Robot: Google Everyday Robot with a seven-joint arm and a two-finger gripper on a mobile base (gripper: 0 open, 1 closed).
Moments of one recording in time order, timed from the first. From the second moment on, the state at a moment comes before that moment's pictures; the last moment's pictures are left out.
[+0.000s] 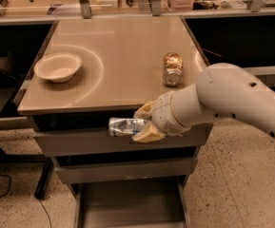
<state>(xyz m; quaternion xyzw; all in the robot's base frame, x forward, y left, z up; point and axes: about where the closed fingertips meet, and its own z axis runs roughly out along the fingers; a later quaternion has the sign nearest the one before) 0.491 -0.017 0.791 -0.68 0.64 0.10 0.35</state>
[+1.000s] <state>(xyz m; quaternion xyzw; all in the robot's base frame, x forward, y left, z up) 0.545 -0.008 0.906 -0.66 0.60 0.09 0.44</state>
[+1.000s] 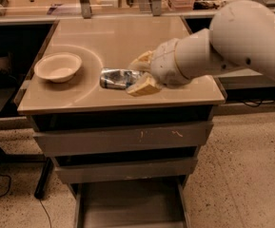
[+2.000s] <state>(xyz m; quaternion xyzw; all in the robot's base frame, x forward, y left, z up) 0.577 0.024 0.916 -0.66 0.59 0.12 0.46</state>
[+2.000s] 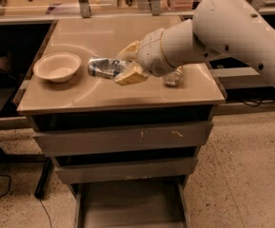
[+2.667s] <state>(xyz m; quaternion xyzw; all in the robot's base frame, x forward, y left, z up) 0.628 0.064 0.910 -0.65 0.59 0.16 0.45</state>
